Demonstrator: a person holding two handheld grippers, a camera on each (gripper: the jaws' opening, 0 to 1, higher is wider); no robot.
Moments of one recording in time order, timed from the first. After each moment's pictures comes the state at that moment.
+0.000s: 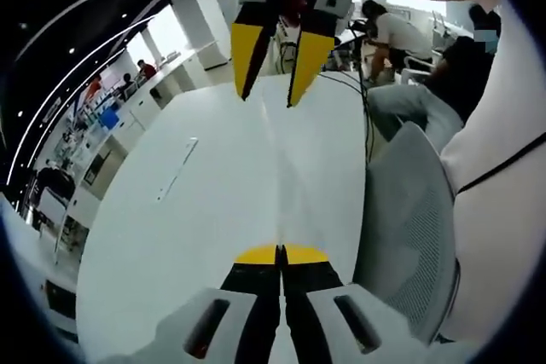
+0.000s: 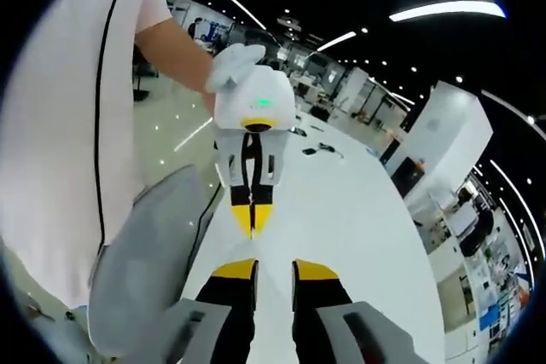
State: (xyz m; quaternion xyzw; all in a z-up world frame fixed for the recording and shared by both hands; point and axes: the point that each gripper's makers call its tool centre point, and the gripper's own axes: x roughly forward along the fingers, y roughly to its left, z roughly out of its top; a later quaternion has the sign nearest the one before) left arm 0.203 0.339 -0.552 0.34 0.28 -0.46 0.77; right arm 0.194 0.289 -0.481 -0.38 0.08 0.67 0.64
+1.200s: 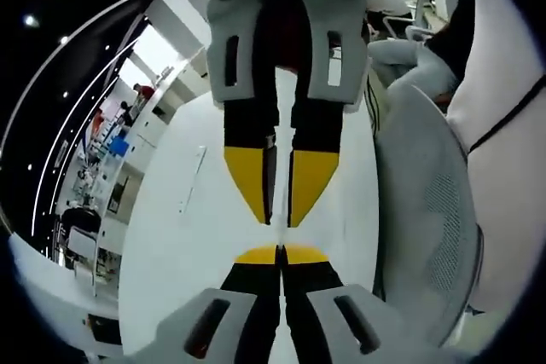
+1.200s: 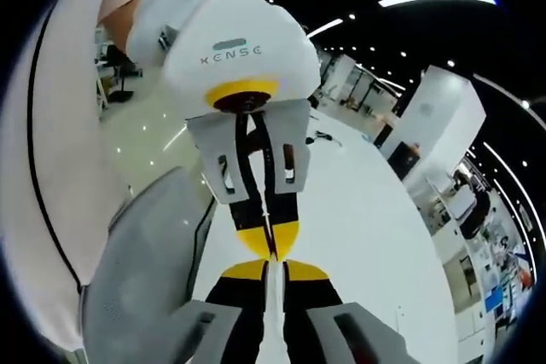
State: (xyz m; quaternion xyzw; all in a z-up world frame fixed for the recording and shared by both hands) left arm 0.196 0.338 -0.550 0.43 0.23 -0.44 0.75; right arm 0.179 0.338 -0.532 -0.37 0.11 0.64 0.66
